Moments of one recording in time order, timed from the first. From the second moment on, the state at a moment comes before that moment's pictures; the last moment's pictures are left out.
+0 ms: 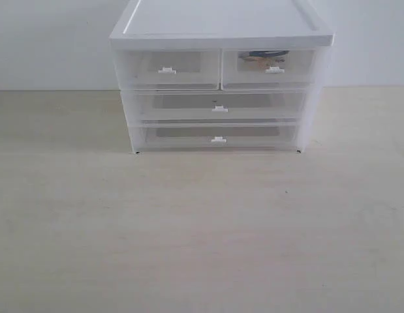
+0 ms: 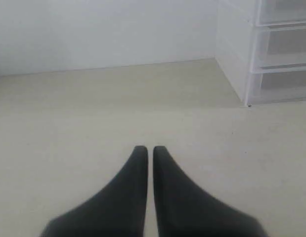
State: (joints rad) left arm 0.04 0.00 0.00 0.03 0.32 0.05; right arm 0.00 0.00 0.01 0.03 0.35 0.00
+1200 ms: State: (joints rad) left arm 0.04 0.00 0.00 0.03 0.31 0.05; right arm 0.00 0.35 -0.43 0.10 0.40 -0.05
